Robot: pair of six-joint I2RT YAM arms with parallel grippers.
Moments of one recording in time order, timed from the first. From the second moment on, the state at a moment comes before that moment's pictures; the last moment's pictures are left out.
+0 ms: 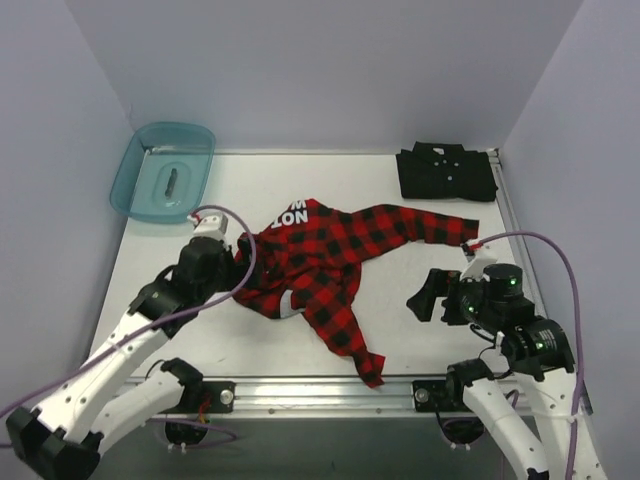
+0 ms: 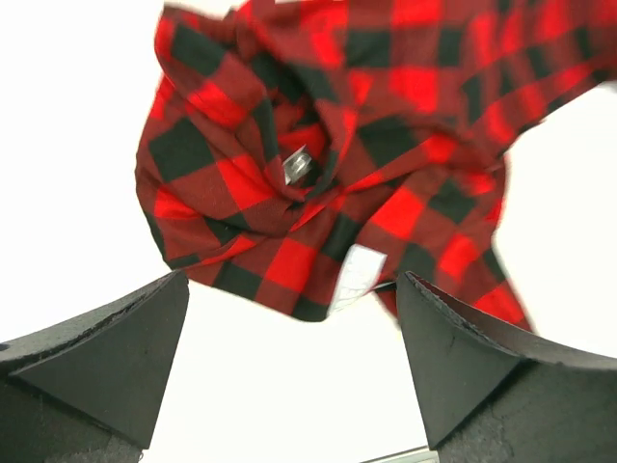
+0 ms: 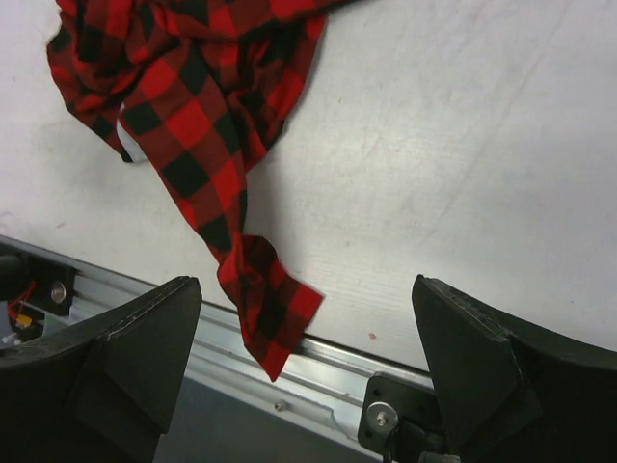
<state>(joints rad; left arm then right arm) -0.57 0.88 0.80 -0.58 -0.22 -0.57 0.24 0.50 0.86 -1.01 -0.22 0.32</state>
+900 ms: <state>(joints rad) -0.36 1.16 0.56 -0.26 -0.14 -0.73 0.85 1.39 0.73 -0.57 -0.17 0.44</state>
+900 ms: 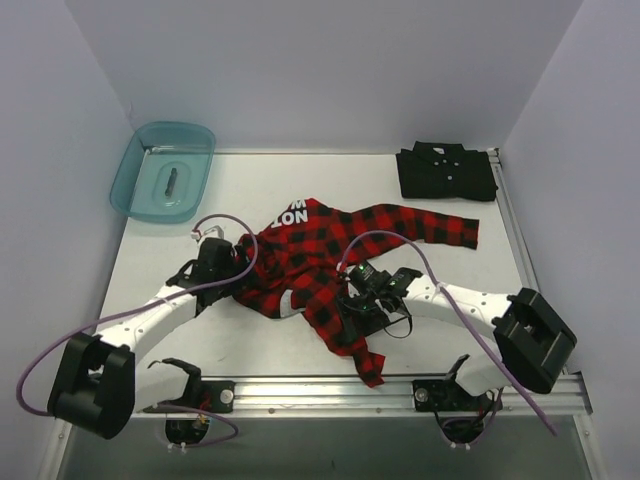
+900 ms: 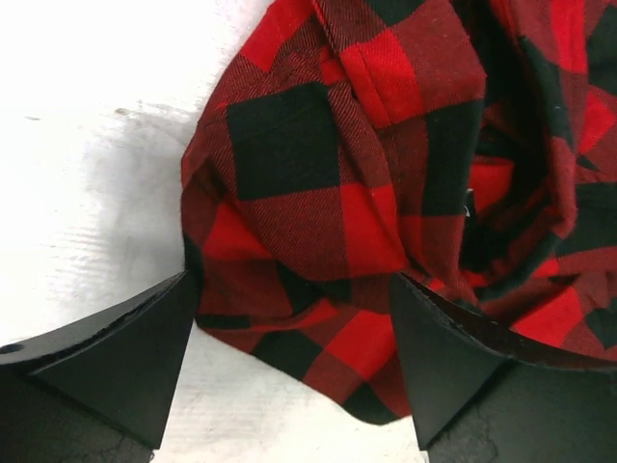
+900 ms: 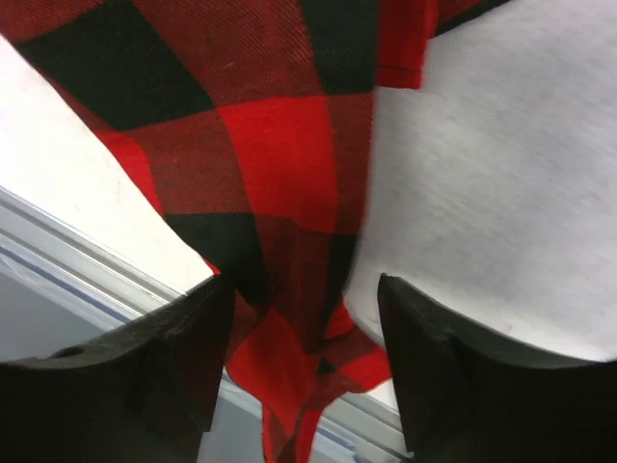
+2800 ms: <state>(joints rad) -0.79 1.34 1.06 -0.36 0.00 -0.10 0.44 1.00 0.69 -0.69 -0.23 0.52</state>
